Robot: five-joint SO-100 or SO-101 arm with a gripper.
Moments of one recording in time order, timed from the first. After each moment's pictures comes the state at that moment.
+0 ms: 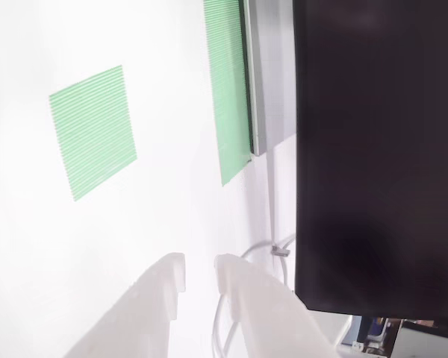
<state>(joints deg) 1.8 171.1 158.8 46.3 3.3</state>
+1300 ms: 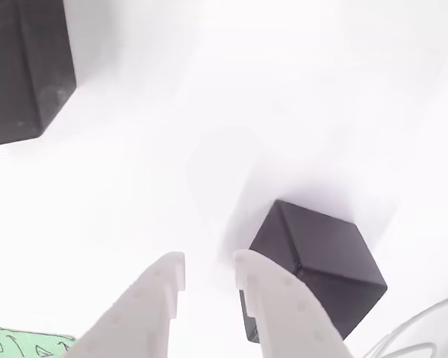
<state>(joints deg) 39.2 110.3 106.8 89.6 -65.7</state>
